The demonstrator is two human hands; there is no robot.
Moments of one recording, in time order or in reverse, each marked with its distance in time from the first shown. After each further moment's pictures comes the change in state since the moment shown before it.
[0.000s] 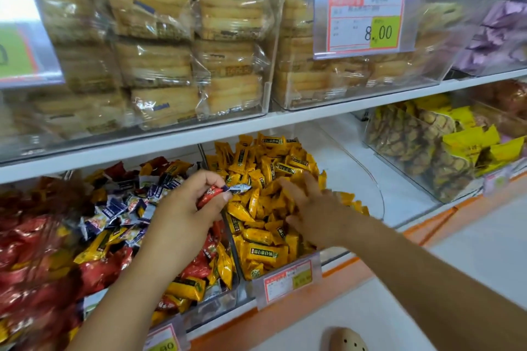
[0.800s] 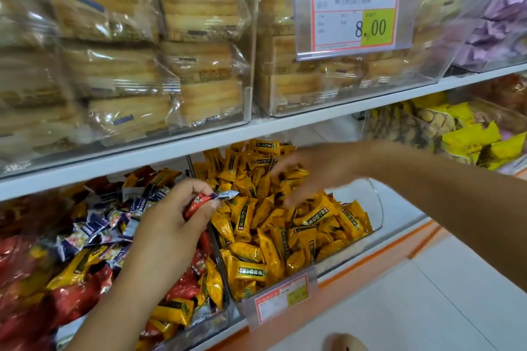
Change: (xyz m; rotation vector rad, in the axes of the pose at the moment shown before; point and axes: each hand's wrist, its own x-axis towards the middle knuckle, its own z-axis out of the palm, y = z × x) left_hand 0.004 0.003 0.004 0.065 0.046 -0.017; right_hand 0.017 0.035 -0.098 0.225 -0.187 -0.276
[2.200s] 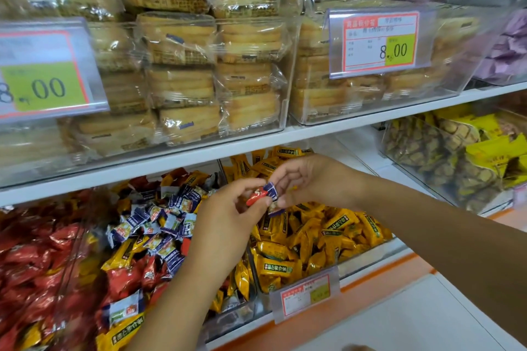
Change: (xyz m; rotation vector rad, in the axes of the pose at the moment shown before) left_hand 0.000 0.021 0.014 -0.092 0.015 0.054; right_hand 0.009 -0.036 0.037 0.665 0.226 -0.289
